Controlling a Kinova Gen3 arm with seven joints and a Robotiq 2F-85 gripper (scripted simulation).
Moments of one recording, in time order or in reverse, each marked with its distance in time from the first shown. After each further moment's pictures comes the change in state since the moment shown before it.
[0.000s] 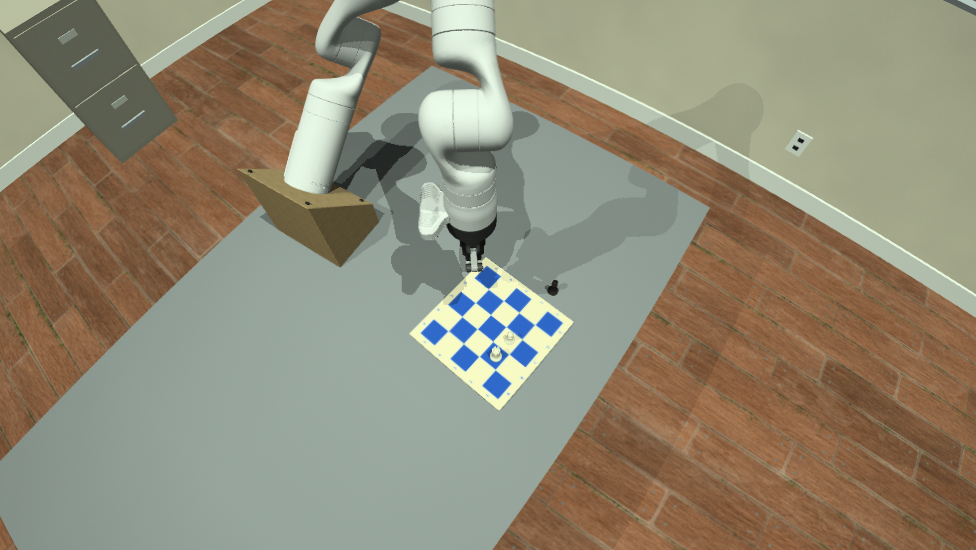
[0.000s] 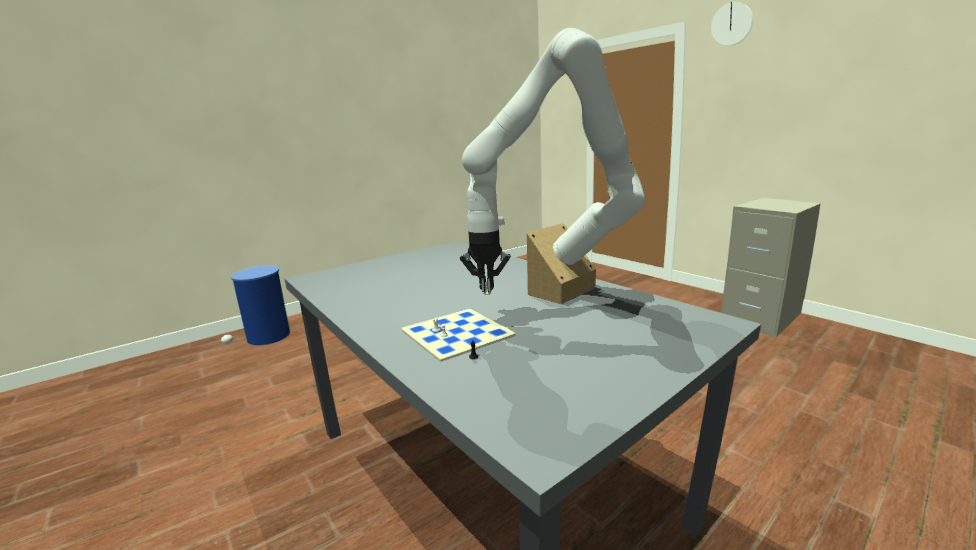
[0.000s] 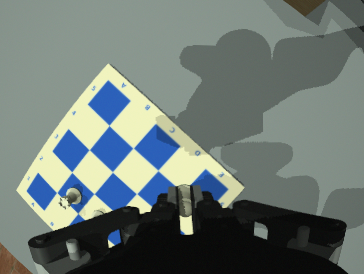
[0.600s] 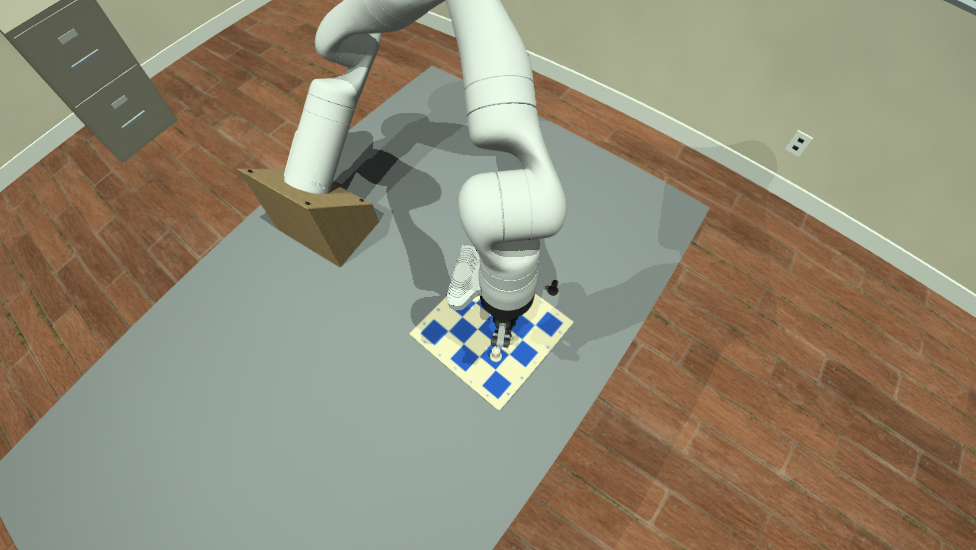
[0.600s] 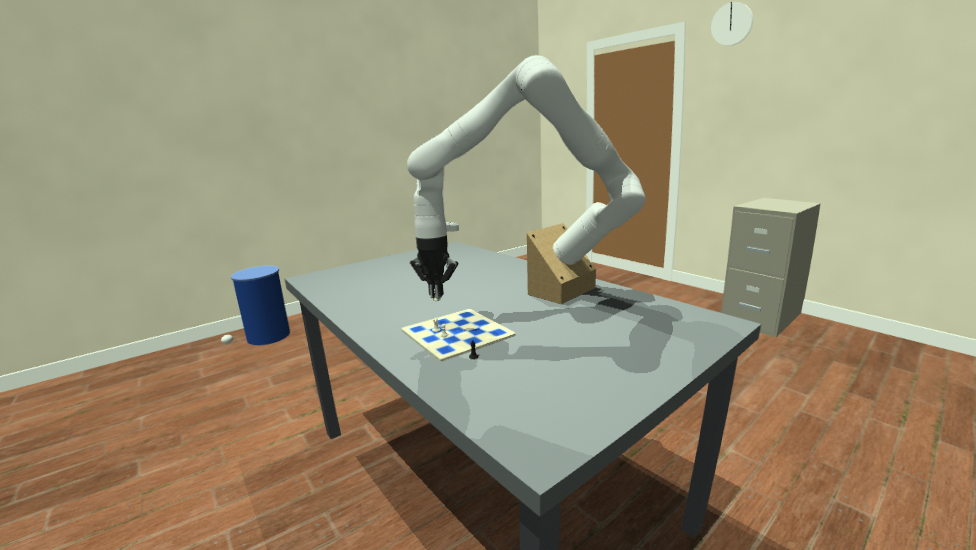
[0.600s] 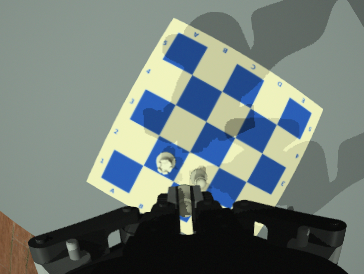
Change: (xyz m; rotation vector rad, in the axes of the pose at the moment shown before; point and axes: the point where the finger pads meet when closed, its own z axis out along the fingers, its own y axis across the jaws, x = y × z) arm -0.043 -0.122 0.003 0.001 -0.013 0.241
